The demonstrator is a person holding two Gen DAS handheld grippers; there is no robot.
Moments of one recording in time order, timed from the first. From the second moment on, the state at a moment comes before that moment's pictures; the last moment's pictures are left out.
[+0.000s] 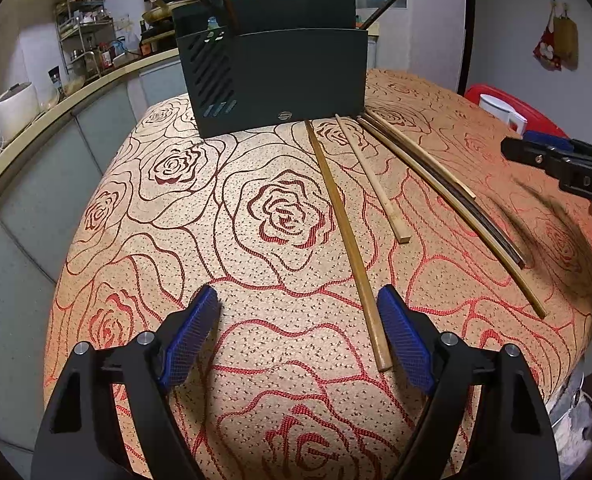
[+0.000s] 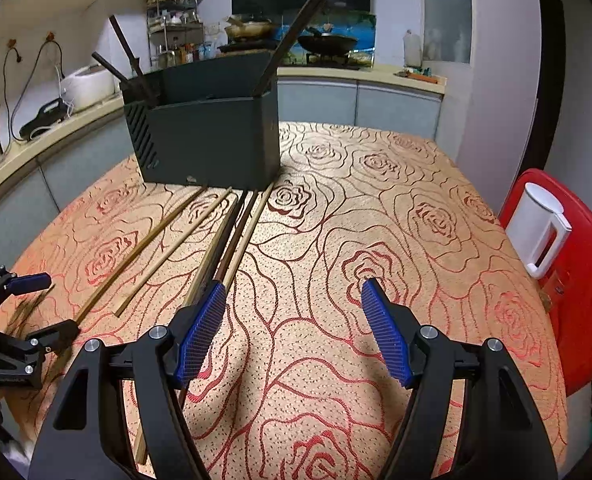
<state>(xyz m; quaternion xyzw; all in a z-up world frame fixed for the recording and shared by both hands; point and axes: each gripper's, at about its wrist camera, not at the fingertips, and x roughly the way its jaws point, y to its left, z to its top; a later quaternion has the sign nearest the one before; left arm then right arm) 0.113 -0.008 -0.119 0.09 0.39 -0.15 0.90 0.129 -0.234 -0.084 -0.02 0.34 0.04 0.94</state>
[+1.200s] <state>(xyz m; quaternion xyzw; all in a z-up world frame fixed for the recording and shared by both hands) 0.121 0.002 -0.119 0.07 0.40 -0.14 0.90 0.184 -0.203 -0.108 -0.03 0.45 0.07 0.89</state>
